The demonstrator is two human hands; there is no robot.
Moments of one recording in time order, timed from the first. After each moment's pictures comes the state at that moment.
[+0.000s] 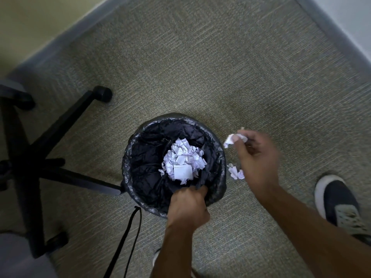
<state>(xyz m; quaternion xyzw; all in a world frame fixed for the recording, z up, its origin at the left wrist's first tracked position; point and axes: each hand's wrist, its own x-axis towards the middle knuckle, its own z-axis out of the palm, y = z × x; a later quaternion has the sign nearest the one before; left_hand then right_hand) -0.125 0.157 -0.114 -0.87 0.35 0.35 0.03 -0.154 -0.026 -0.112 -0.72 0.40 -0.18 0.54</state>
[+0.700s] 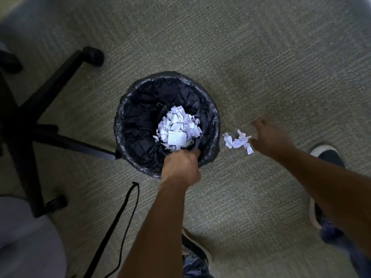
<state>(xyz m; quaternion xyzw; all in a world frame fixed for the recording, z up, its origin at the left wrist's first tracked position) -0.129 0.156 -0.116 -0.88 0.35 0.33 0.06 -0.224 -0.095 -0.200 -0.90 0.27 0.27 0.21</state>
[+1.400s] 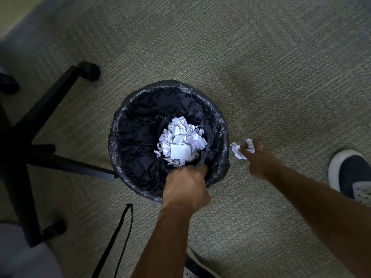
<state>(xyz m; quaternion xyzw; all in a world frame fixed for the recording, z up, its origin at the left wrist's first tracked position) -0.127 0.159 -0.123 -0.88 0.36 0.31 0.03 -0.245 -0.053 -0.286 -0.88 0.18 0.40 0.18</state>
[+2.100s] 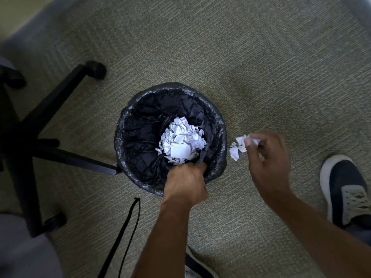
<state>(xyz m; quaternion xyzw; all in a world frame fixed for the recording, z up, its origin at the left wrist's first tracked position) -0.128 0.156 -0.118 -0.87 0.34 0.34 0.04 -0.225 -0.008 -0.144 -0.80 0.36 -0.17 0.45</state>
